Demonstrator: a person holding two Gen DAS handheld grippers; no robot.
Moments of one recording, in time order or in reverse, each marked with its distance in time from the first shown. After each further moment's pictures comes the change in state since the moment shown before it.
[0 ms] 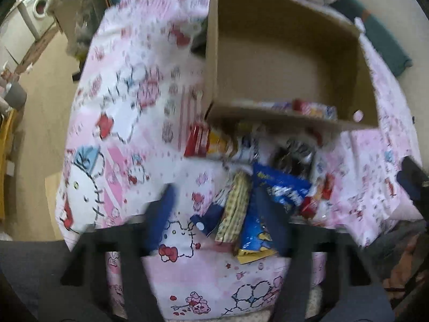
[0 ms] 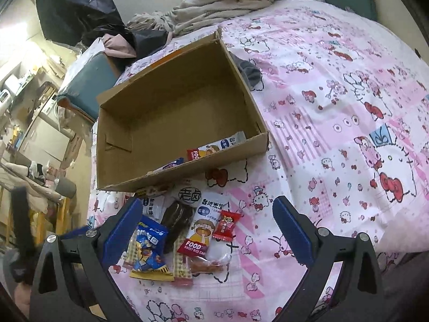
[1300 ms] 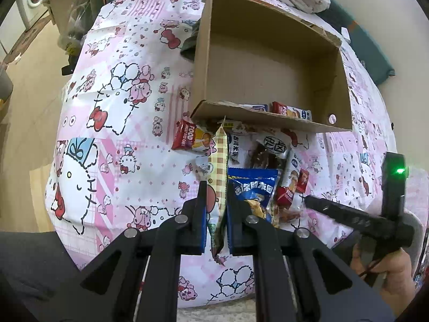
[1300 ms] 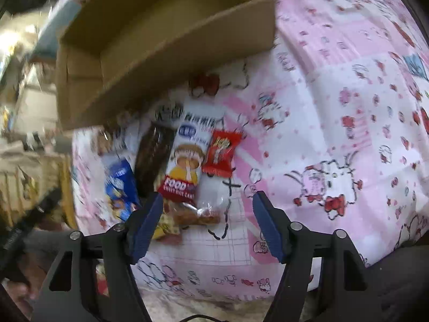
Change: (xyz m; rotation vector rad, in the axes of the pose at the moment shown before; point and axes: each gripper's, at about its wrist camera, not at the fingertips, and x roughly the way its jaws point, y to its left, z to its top) left arm -0.035 0.008 -0.009 -0.019 -0.037 -0.121; right arm 0.084 -0.005 -0.041 0.006 0.467 -0.013
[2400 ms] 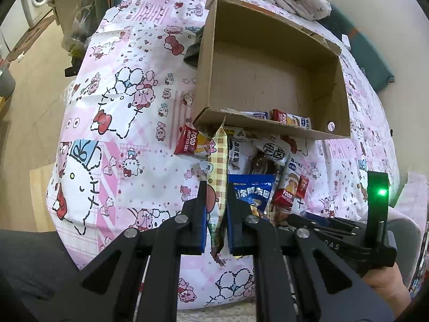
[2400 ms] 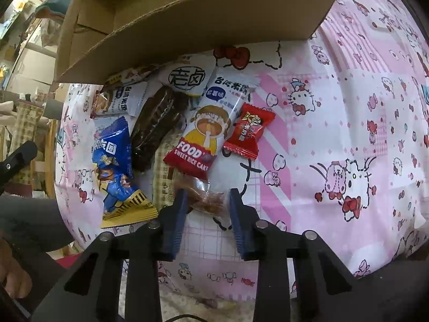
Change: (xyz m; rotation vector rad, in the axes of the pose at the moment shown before) left arm -0.005 0.002 0.000 -0.020 -0.033 -0.006; right arm 0.018 0.025 -0.014 -0.099 0.044 -0.043
